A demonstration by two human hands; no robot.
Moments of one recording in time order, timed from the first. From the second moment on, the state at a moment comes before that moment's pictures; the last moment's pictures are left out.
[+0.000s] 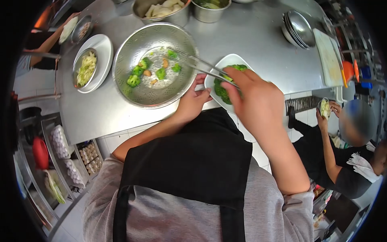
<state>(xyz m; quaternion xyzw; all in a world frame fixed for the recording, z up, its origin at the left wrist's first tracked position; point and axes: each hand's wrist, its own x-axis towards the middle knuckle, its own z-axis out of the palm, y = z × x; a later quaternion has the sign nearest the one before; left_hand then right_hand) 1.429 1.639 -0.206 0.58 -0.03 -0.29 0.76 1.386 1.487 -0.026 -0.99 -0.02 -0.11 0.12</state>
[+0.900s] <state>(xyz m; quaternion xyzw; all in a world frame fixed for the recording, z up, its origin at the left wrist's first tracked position) 1.446 1.628 -0.231 0.66 -0.11 -0.22 0.71 1.466 1.483 -0.019 -0.91 -0.32 -0.19 -0.21</state>
